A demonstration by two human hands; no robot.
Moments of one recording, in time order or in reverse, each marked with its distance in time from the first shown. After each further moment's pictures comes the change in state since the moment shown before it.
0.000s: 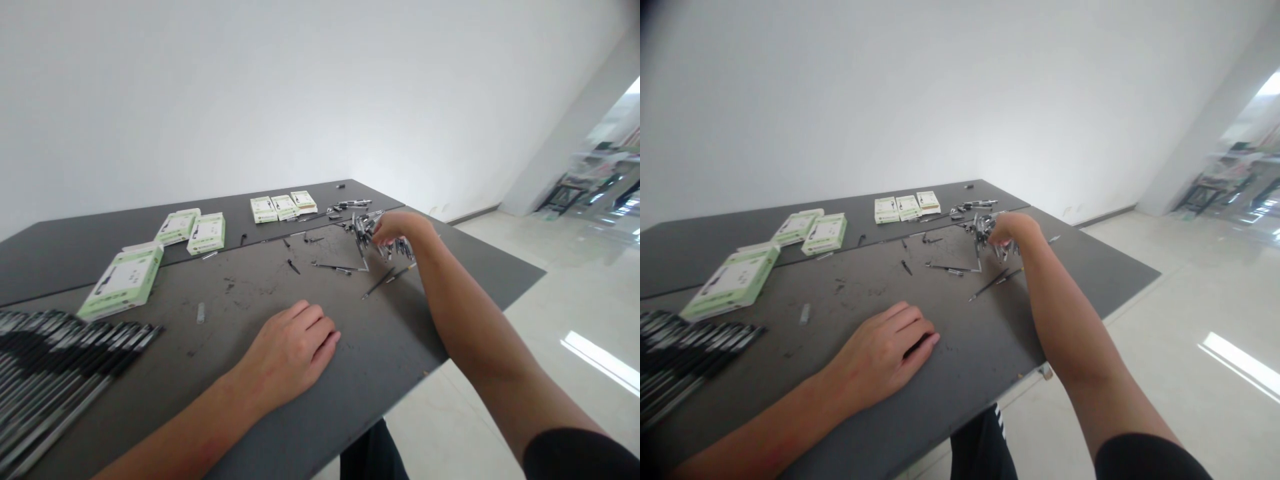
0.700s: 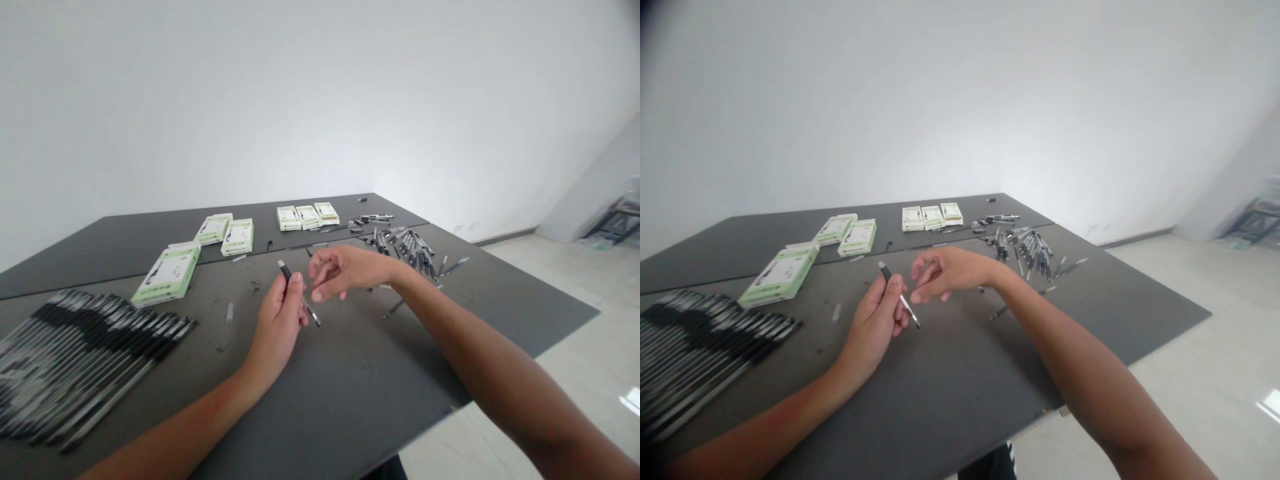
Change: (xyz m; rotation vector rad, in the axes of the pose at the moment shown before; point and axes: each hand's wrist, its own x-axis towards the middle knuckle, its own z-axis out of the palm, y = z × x) left_hand 0.009 -0.024 -0.006 -0.945 0.633 -0.869; right_hand -0.065 -0.134 0.050 0.679 -0.506 -0.848
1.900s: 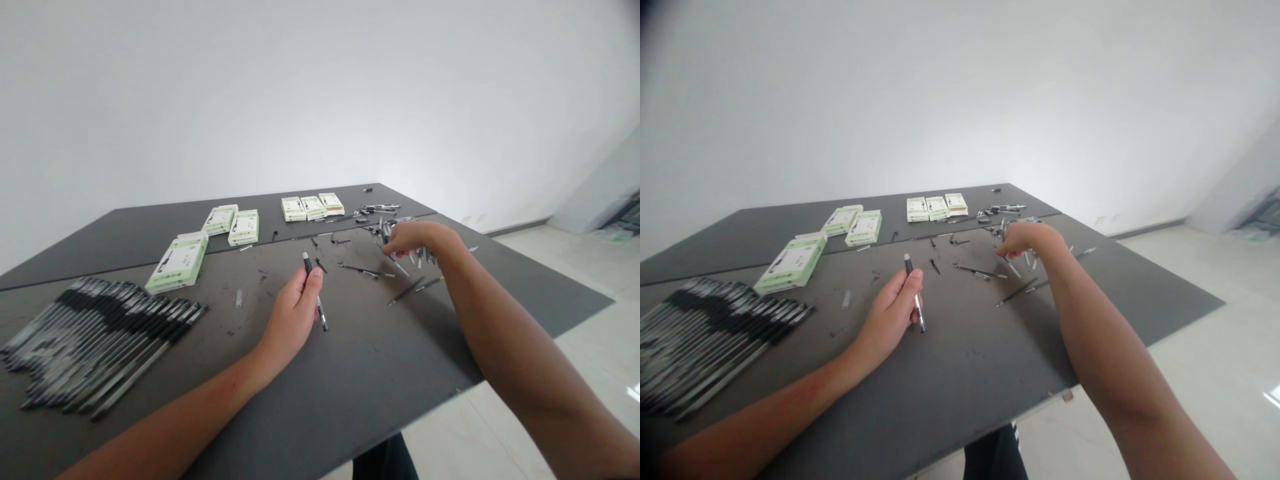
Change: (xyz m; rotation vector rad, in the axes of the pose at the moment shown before) left_hand -0.007 0.004 0.002 0.197 -0.129 -0.012; right_hand -0.052 0.038 -0.097 -0.842 0.312 0.736
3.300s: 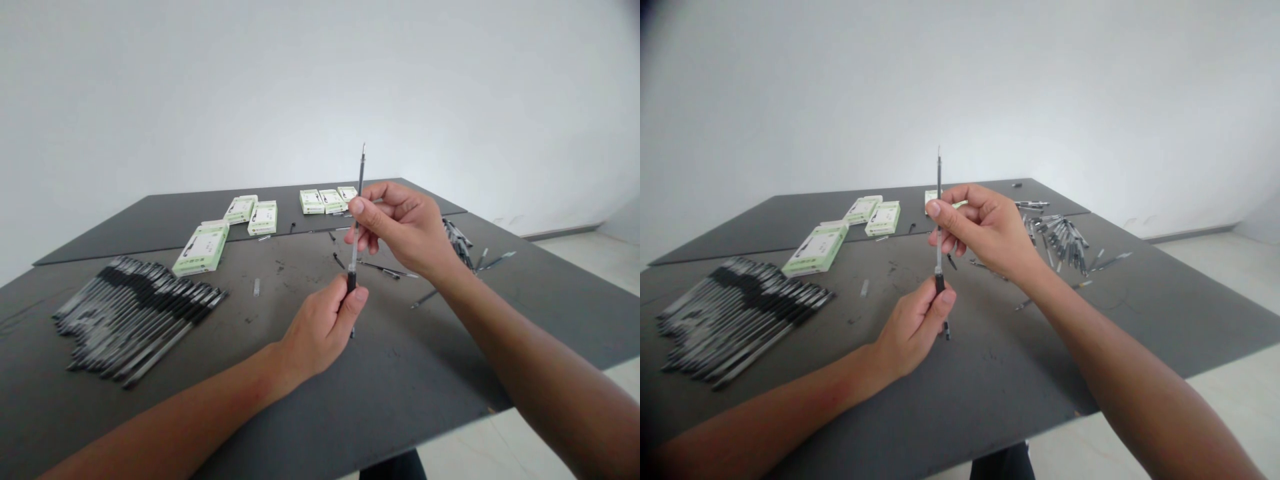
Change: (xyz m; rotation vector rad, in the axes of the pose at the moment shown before) left_hand -0.020 0.008 -0.004 0.290 -0.201 0.320; right_hand -0.082 -0.136 0.023 1.290 0.506 -0.858
